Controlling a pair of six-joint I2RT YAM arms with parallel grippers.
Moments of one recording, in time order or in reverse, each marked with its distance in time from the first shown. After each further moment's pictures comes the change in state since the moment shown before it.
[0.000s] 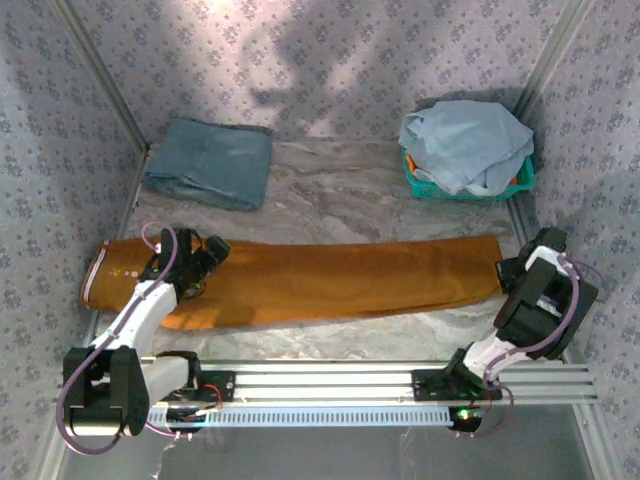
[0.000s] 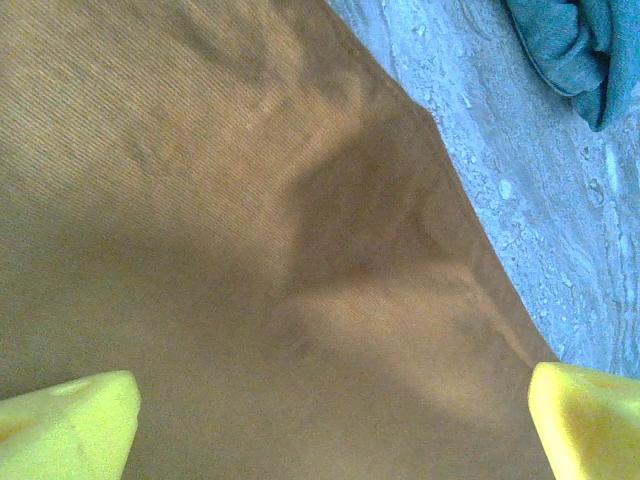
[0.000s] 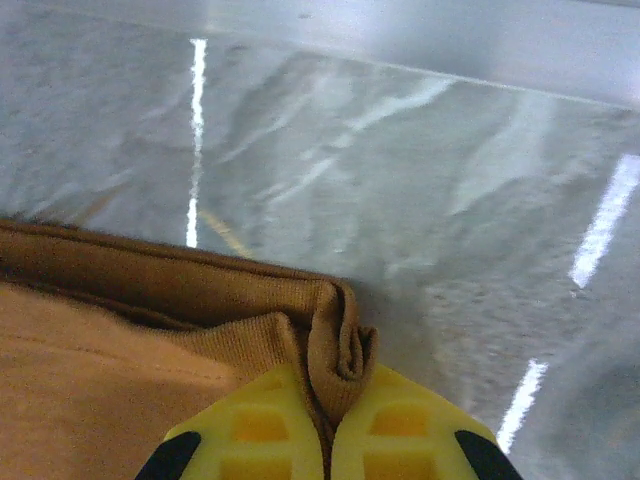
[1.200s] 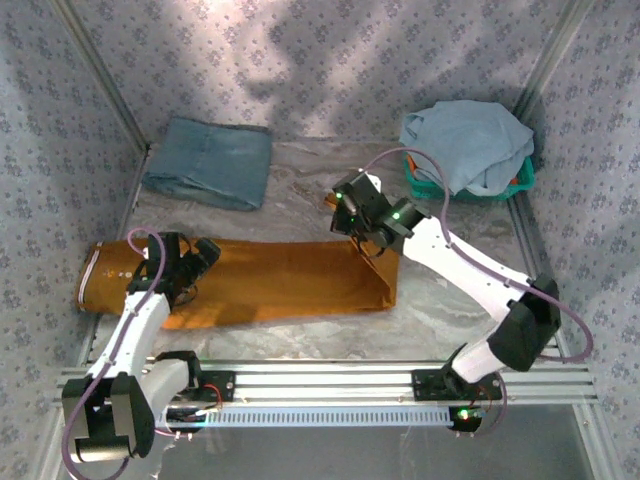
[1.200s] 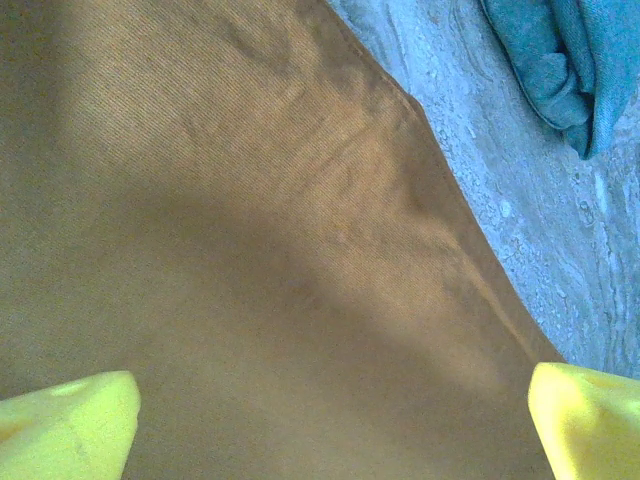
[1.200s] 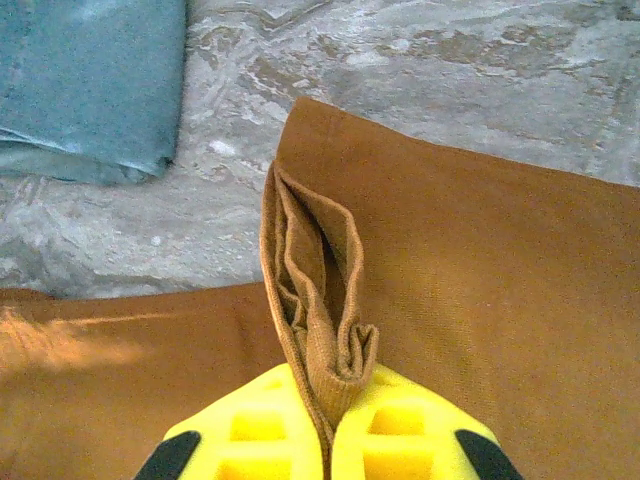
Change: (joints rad) left arm 0.075 -0.129 0.001 -0.108 0.006 0.038; right arm 1.403 -0.037 0.600 -0.183 0.339 0.071
